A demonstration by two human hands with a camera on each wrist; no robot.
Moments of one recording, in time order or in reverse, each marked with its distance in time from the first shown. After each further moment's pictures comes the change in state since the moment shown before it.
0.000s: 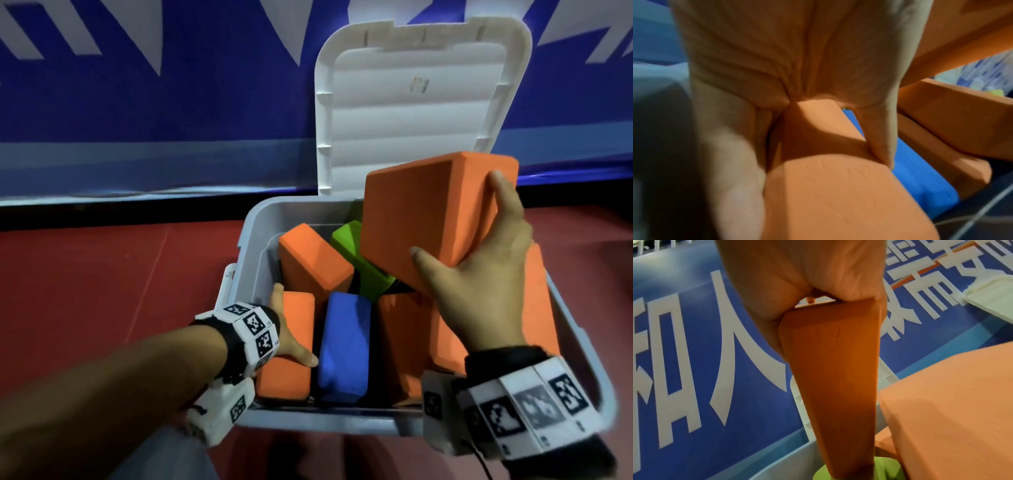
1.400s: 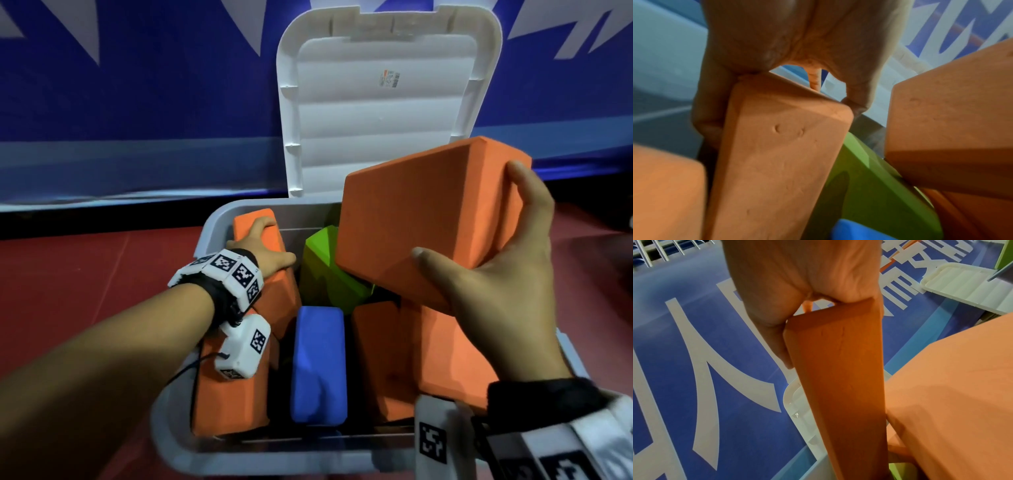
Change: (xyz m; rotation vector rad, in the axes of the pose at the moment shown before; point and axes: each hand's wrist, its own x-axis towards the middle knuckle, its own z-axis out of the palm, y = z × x) left_hand 0.048 0.059 -0.075 -0.329 0.433 0.121; right_hand 0.013 0.016 -0.024 0.107 -0.031 0.037
